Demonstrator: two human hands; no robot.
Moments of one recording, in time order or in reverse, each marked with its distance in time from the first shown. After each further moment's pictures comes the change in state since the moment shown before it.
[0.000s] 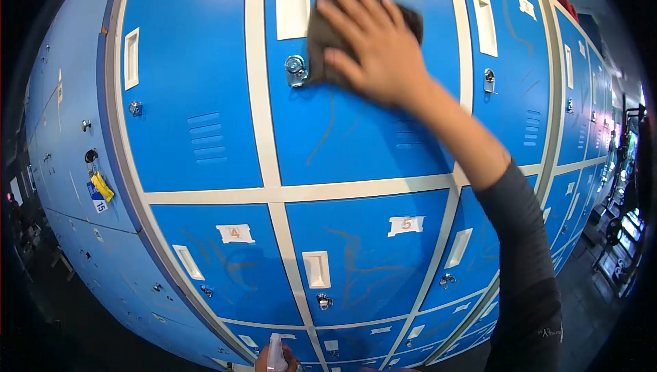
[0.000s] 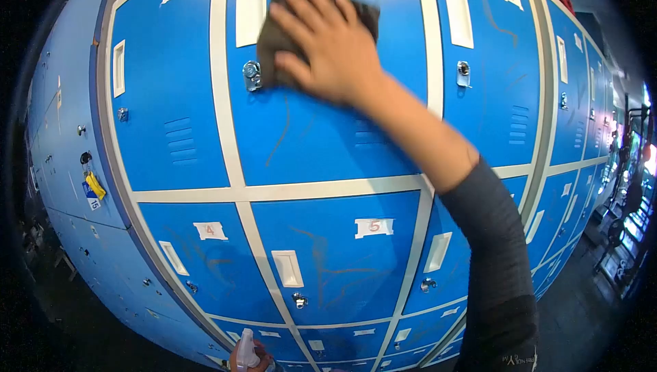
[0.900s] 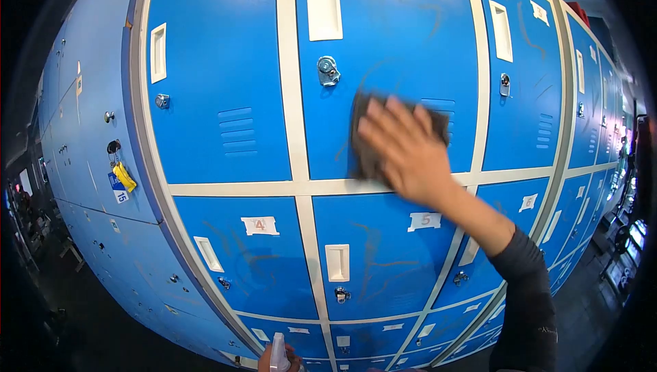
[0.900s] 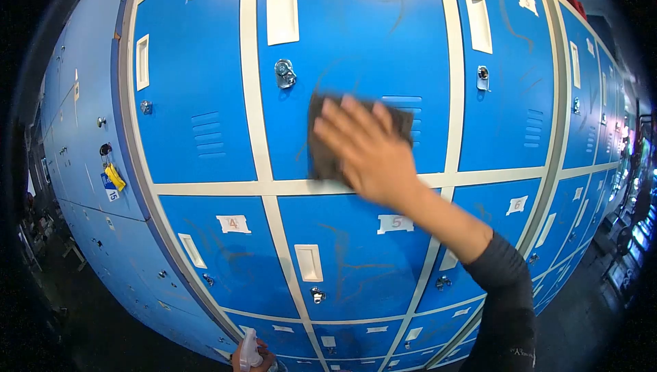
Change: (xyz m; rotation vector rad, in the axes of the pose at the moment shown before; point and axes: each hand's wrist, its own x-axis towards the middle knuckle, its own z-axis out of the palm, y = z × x) left_hand -0.019 -0.007 -0.025 -0.092 0.026 -0.044; right_hand -0.101 -0.072 -0.046 0.152 -0.368 0.036
